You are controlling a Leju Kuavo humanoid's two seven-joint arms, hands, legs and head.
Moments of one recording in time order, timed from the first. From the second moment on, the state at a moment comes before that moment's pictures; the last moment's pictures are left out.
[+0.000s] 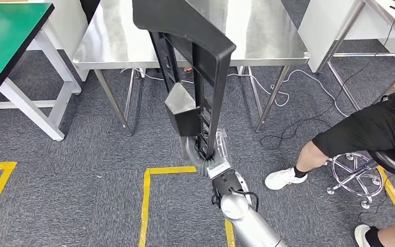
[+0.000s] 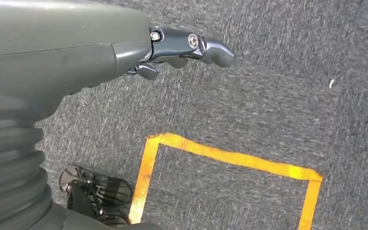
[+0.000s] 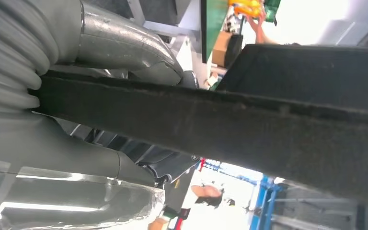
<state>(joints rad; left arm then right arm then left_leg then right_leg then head) -0.10 -0.07 0.62 -0.22 -0.37 0.22 -0.60 -0.29 0.10 0.60 -1.36 0.12 -0.34 -0.53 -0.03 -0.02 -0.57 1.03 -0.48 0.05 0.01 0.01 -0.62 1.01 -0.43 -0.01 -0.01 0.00</state>
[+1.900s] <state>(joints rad) -0.08 -0.05 0.65 -0.22 -0.33 0.23 -0.64 -0.29 0.12 0.65 -1.31 0.12 -0.35 -0.54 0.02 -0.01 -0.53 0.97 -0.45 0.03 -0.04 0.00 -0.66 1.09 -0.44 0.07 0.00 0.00</state>
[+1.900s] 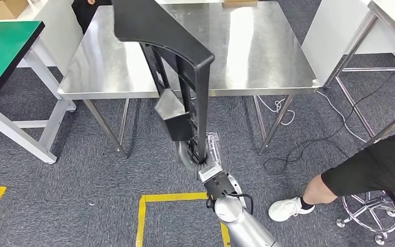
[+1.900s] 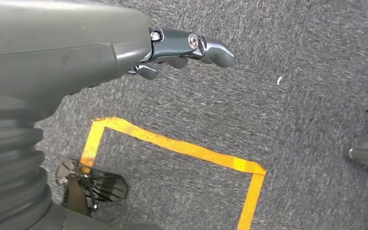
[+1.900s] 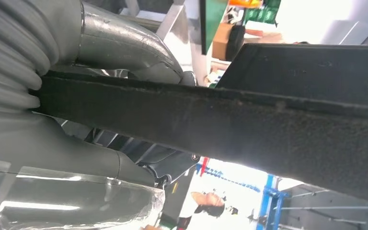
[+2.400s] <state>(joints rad) -0.06 -0.04 0.69 -0.22 -0.30 0.26 -0.65 -0.32 0.17 0.68 -1.28 0.10 -0.31 -0.53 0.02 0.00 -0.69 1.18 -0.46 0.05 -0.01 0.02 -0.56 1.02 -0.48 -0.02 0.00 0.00</state>
